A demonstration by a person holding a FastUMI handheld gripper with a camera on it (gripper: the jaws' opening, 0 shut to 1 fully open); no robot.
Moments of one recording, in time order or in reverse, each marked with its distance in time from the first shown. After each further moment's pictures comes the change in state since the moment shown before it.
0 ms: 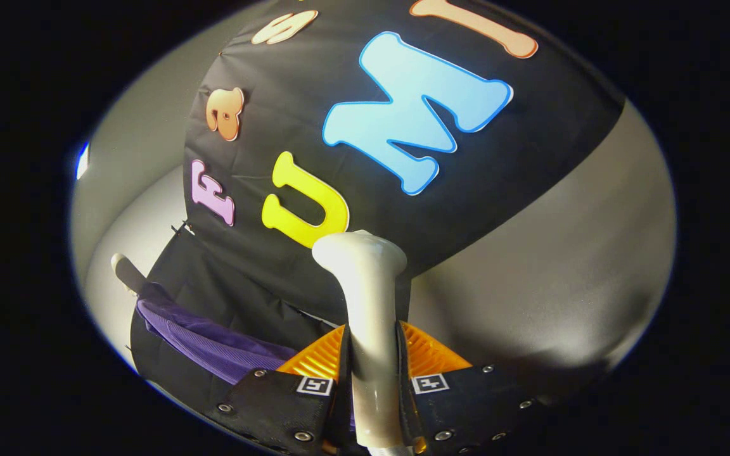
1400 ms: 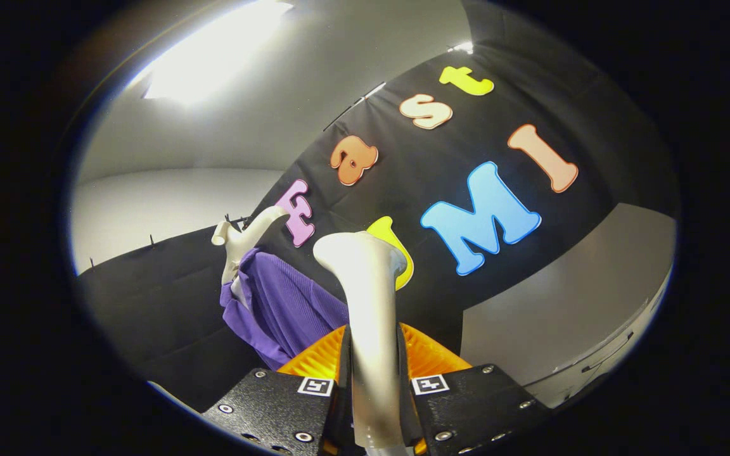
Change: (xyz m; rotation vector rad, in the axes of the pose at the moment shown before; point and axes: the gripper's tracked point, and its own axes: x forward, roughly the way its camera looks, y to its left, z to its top) arm -0.170 0.186 -0.112 -0.460 -0.445 0.040
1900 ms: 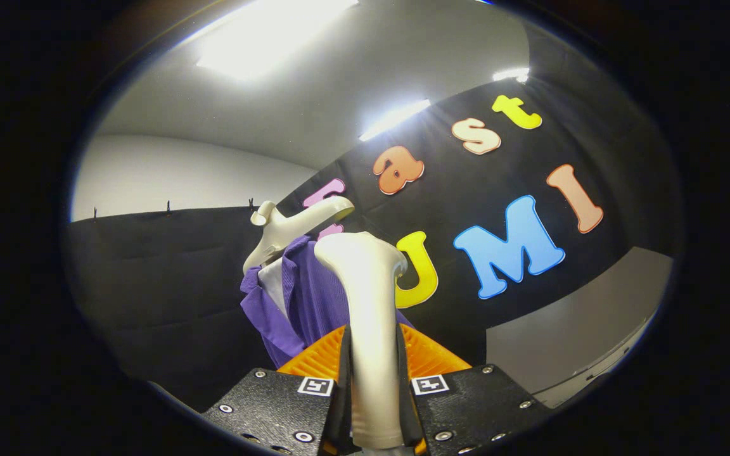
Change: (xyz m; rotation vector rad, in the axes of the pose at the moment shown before) arm 0.015 0.086 -0.020 -0.200 -0.077 0.027
